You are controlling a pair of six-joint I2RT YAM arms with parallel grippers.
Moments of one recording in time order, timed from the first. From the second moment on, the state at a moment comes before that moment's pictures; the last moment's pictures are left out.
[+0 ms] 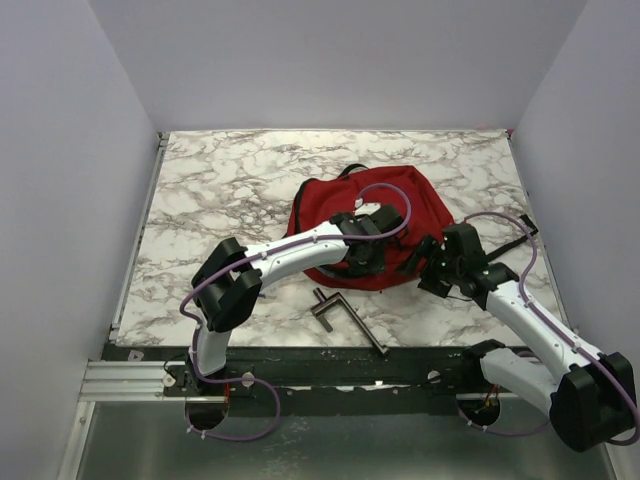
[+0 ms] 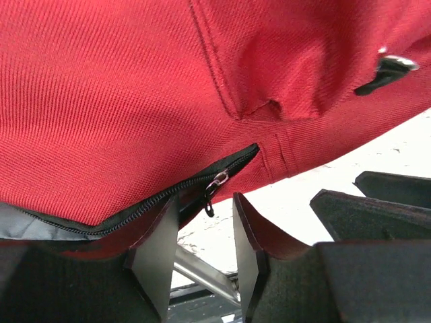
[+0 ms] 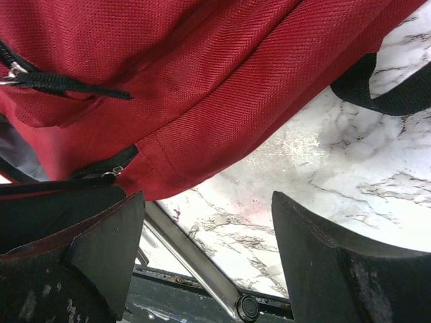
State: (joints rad) left arm -1.01 1.93 1.58 -0.78 -0.17 -0.92; right arm 0.34 0.99 0.58 -0.46 -0.12 0.85
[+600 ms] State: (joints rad) left arm -1.01 1.94 1.62 -0.77 -0.17 -0.86; right arm 0.34 1.01 0.53 -0.38 -0.21 0.92
